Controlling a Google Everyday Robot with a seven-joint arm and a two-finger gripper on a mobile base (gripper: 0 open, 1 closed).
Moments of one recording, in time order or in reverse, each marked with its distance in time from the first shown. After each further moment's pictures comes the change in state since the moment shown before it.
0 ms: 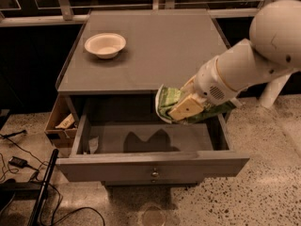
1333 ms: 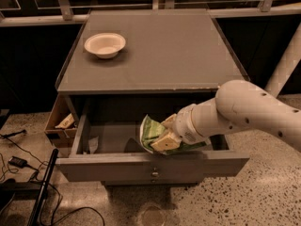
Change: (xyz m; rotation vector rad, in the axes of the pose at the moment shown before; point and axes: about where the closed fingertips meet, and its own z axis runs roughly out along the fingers) arm 0.049 0.026 0.121 -0.014 -0.096 -0.009
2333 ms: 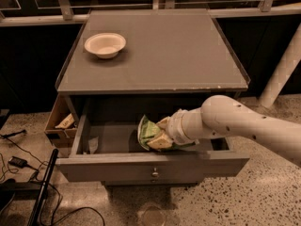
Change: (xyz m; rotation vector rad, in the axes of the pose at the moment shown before) arm 0.025 -0.040 0.060 0.073 -0.027 -0.049
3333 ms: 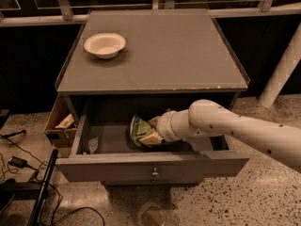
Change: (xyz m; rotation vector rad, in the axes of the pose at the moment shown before) arm 0.002 -0.027 0.069 -0.016 -0.083 -0.046
